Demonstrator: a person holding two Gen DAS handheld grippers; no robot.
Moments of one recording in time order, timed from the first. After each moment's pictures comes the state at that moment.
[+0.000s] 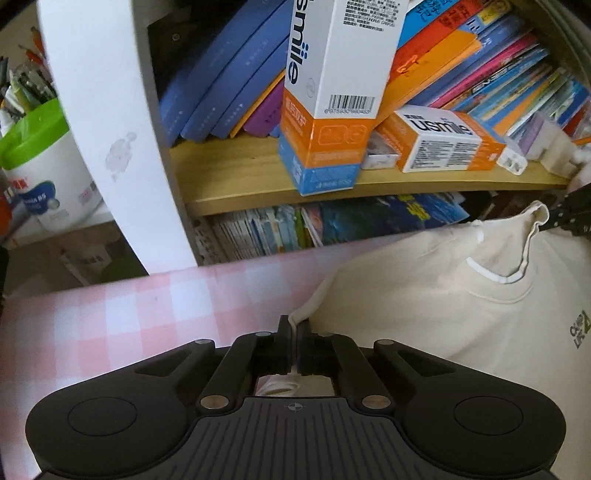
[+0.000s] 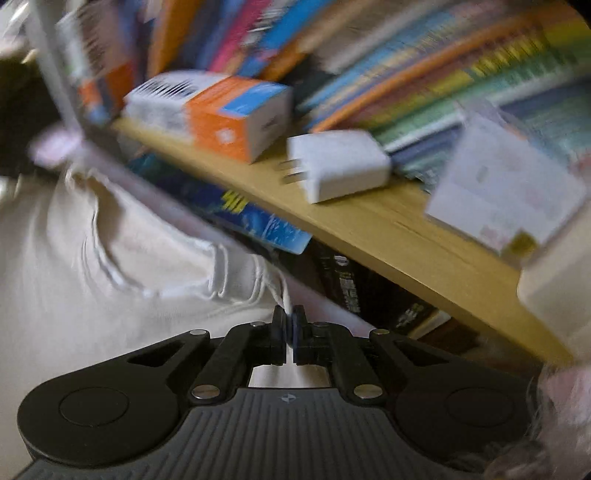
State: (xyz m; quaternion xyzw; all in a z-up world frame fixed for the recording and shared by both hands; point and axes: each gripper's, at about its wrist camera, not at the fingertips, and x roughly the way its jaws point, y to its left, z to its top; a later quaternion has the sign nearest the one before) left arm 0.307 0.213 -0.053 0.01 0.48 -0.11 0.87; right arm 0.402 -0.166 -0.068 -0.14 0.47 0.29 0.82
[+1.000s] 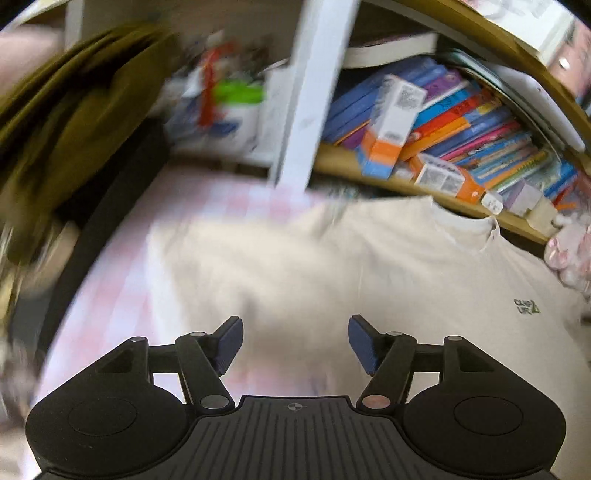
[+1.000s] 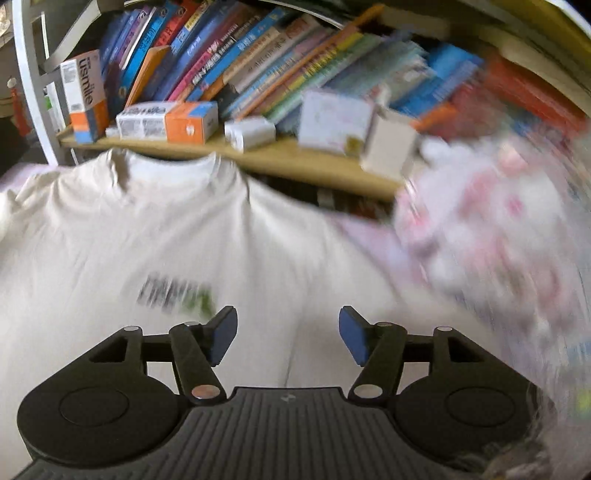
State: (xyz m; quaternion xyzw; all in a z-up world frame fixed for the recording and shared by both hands) left arm 0.067 0.262 -0.020 -0.15 0.39 0.02 0.91; right arm 0.193 -0.245 -0.017 -0.09 0.42 0.11 0.90
